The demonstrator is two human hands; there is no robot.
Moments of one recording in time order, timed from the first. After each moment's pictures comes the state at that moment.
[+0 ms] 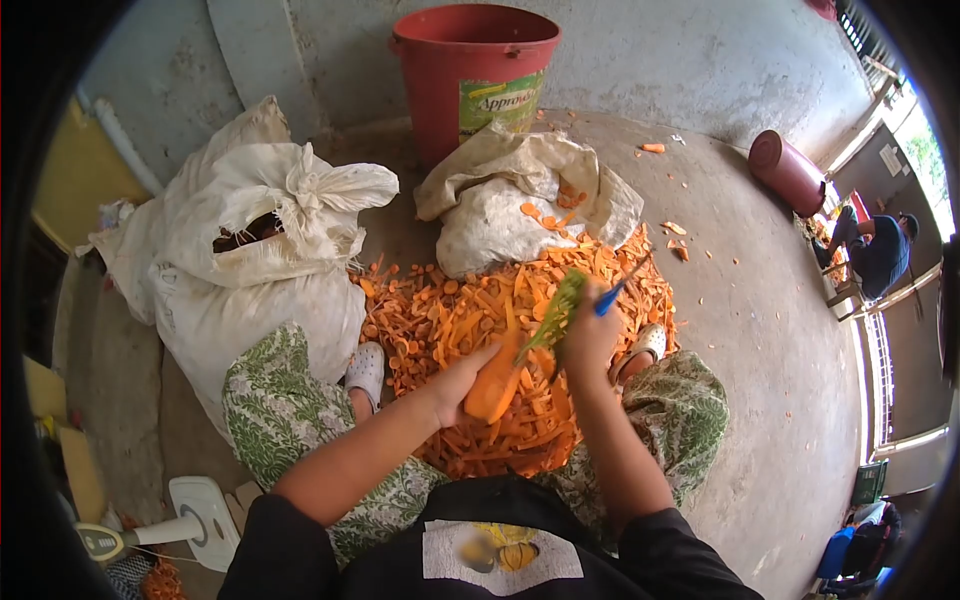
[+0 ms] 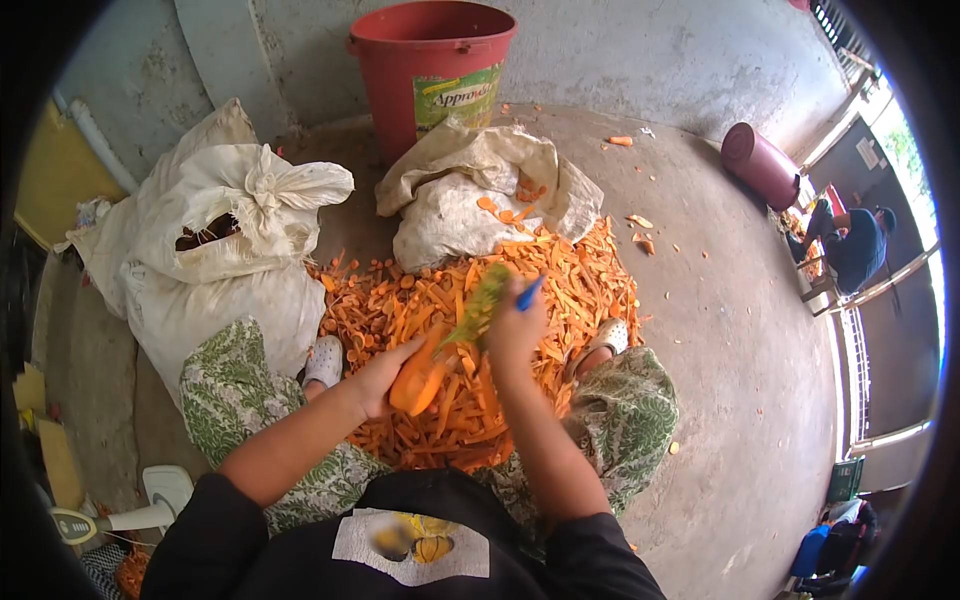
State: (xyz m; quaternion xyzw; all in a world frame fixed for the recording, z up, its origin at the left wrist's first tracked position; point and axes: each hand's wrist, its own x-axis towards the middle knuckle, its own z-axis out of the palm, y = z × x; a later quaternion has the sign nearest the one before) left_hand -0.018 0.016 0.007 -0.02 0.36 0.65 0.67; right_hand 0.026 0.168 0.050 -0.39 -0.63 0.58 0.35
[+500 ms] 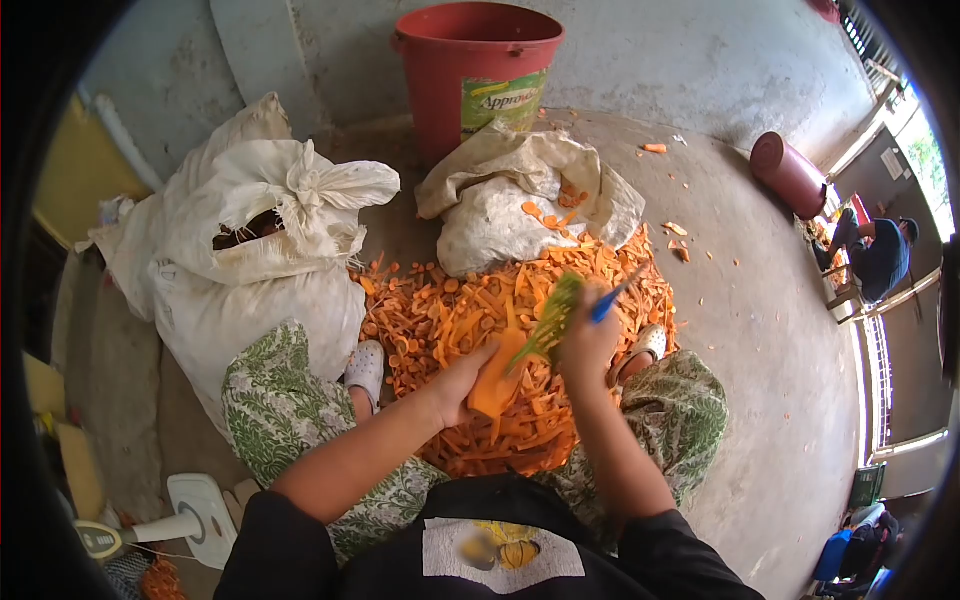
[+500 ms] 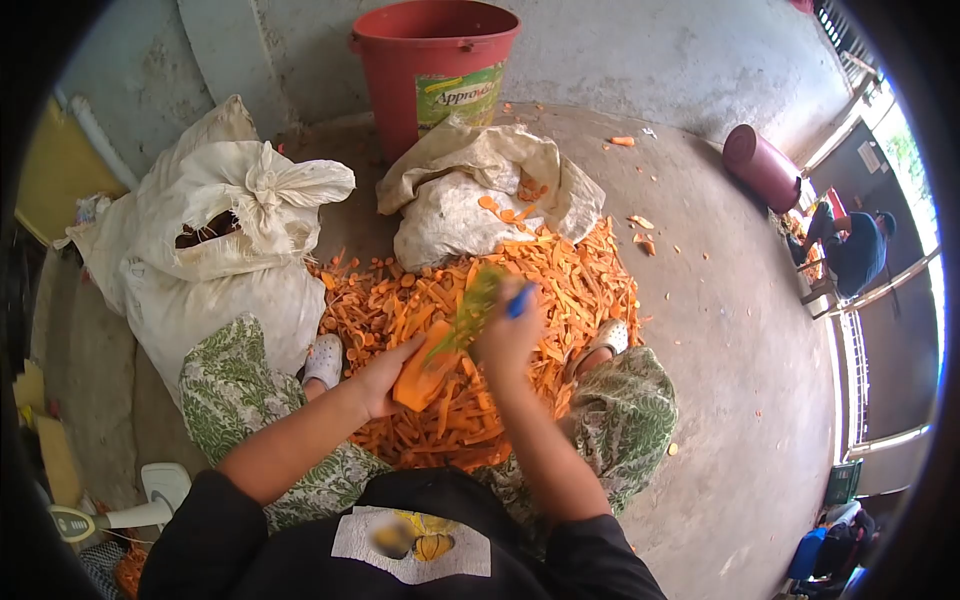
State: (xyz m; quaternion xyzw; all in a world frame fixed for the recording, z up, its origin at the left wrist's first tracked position) left_hand -0.013 0.018 0.012 -0.08 0.36 0.70 0.62; right_hand 0.029 0.165 0.037 -0.31 -0.69 0.54 0.38
